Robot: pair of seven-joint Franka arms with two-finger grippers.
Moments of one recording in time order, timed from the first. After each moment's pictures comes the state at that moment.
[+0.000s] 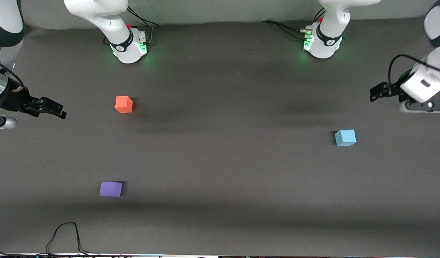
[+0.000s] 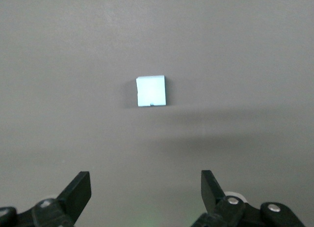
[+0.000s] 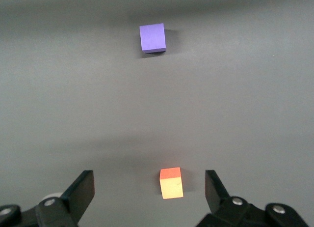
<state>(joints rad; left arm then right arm) 0.00 -0.14 0.04 -2.08 0.02 1.87 0.06 0.03 0.00 -0.05 -1.68 0.05 1.67 0.11</state>
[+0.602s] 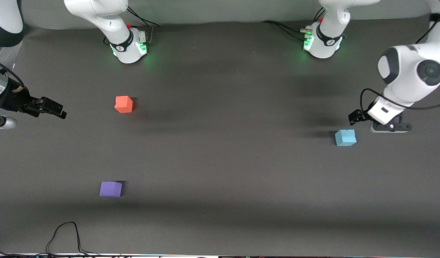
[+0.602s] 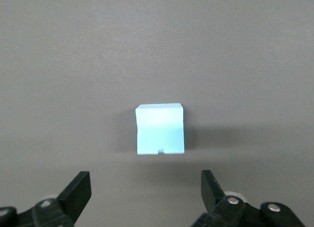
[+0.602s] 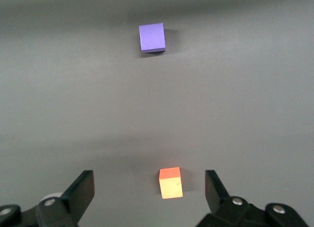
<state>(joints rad) 0.03 0.04 0.04 -2.39 0.02 2.47 0.07 0.03 0.00 -0.05 -1.68 0.05 1.67 0.11</state>
